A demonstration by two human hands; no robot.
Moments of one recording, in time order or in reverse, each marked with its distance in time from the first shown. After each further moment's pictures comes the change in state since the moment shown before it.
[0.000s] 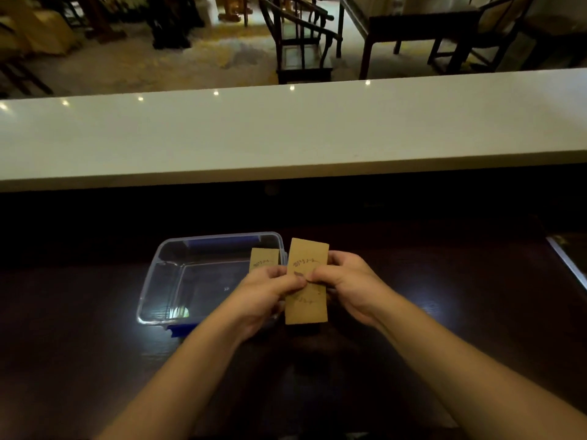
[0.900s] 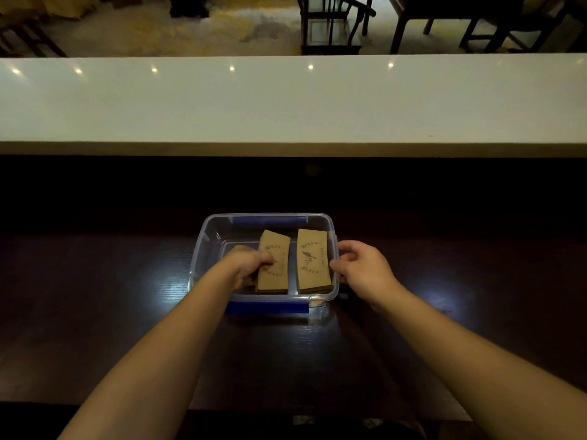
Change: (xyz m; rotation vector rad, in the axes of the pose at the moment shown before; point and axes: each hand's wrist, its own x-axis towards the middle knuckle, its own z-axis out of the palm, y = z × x) left_hand 0.064 -0.039 -0.145 0.174 0.224 -0.317; right_hand 0.038 0.032 0.058 -0.498 0.229 0.014
